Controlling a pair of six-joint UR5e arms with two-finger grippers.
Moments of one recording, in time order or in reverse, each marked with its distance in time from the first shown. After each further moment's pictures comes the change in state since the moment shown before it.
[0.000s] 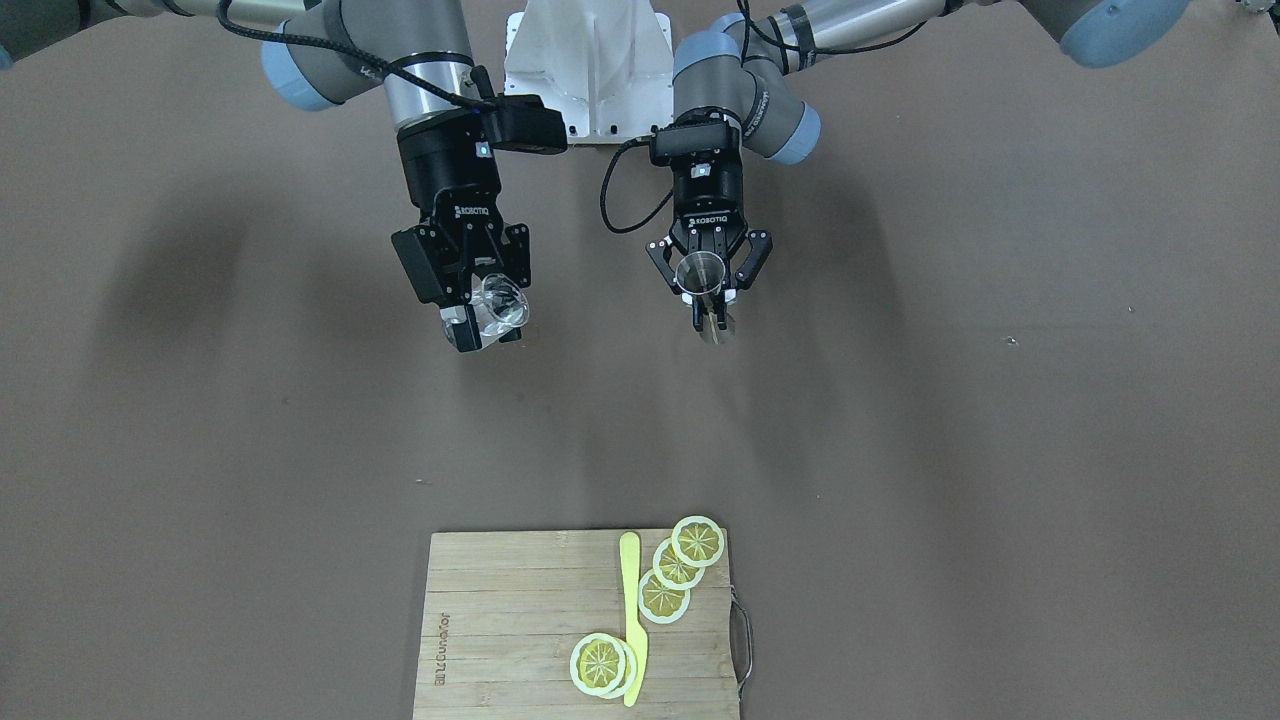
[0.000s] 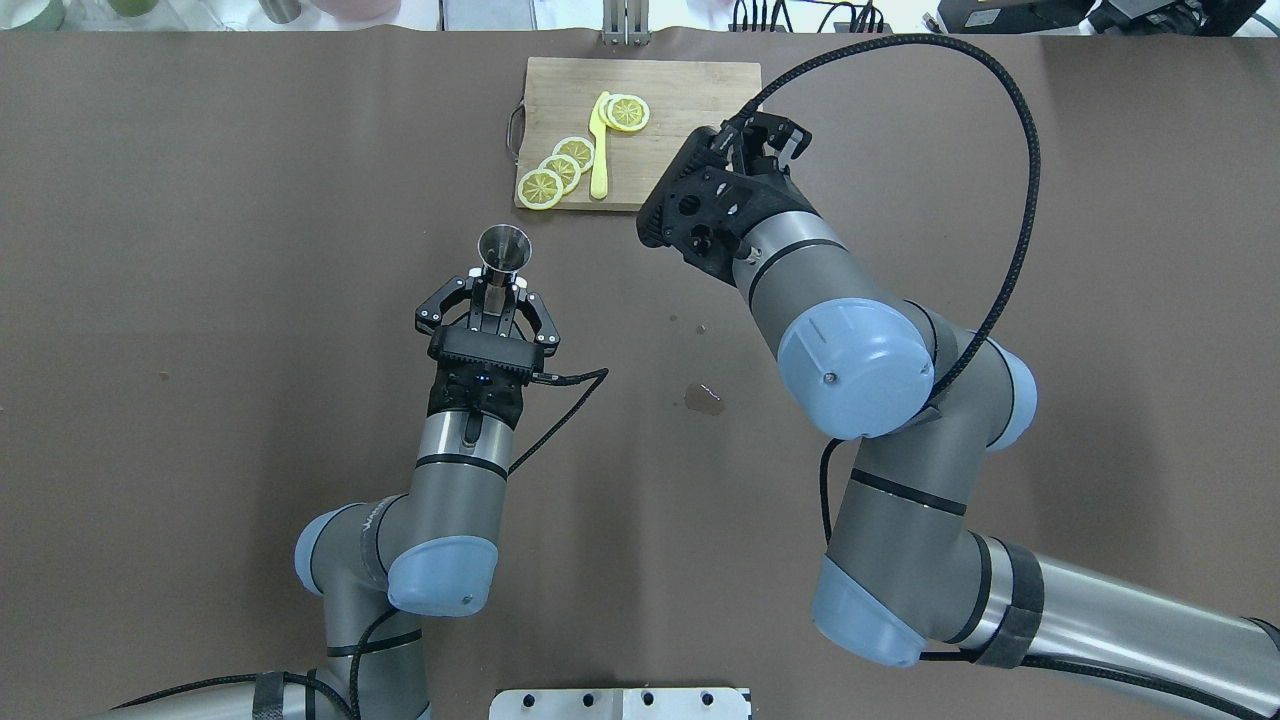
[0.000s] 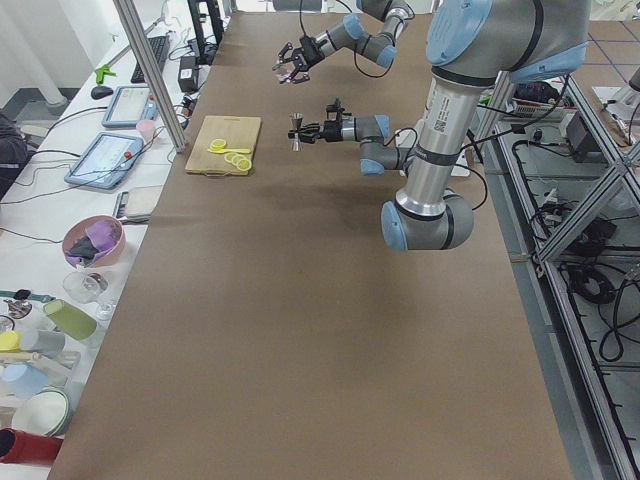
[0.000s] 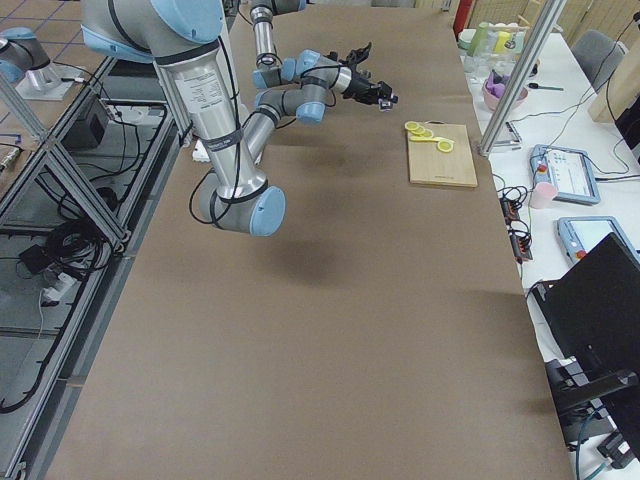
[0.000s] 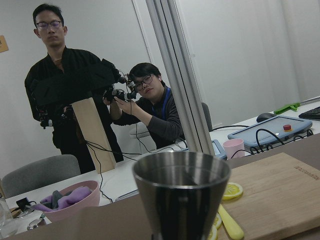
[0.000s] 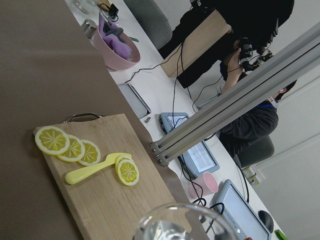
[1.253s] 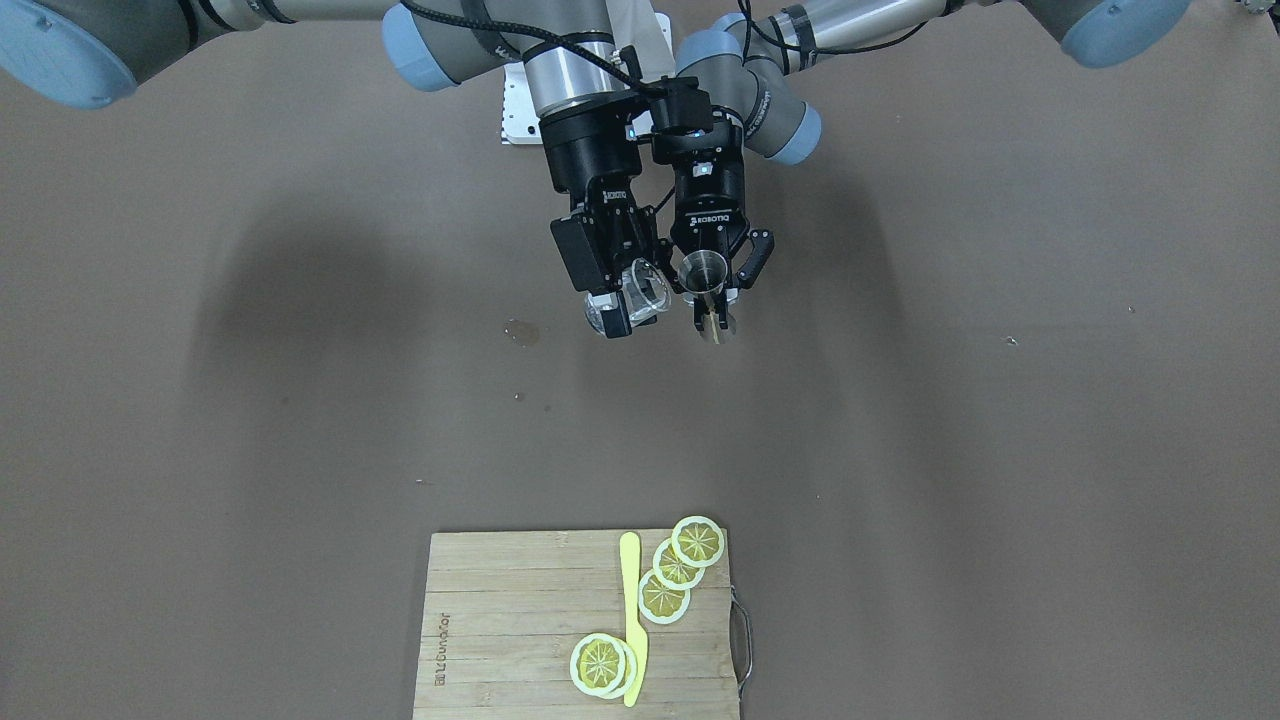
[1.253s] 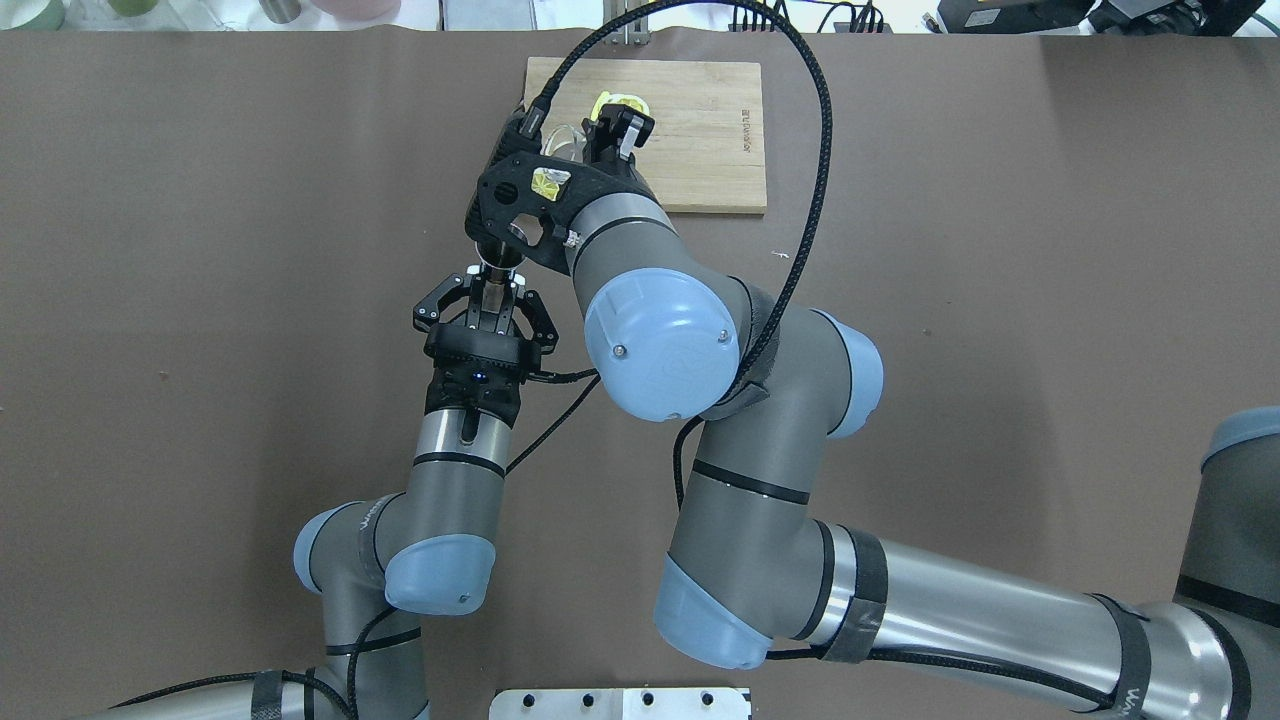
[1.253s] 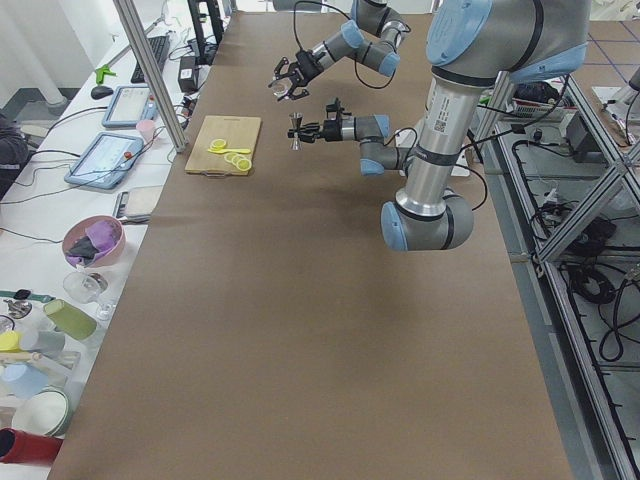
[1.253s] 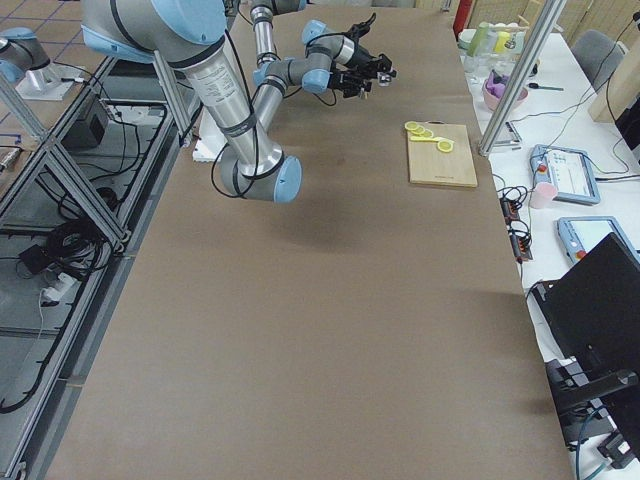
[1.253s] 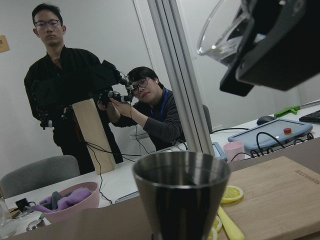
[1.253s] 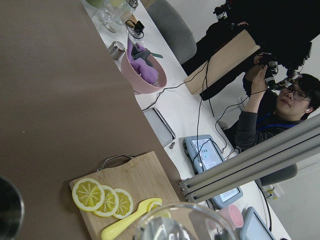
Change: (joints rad) left arm -0.002 0.002 -0.003 -0.010 0.000 0.004; right arm -0.050 0.236 -0.148 -0.109 0.035 -0.026
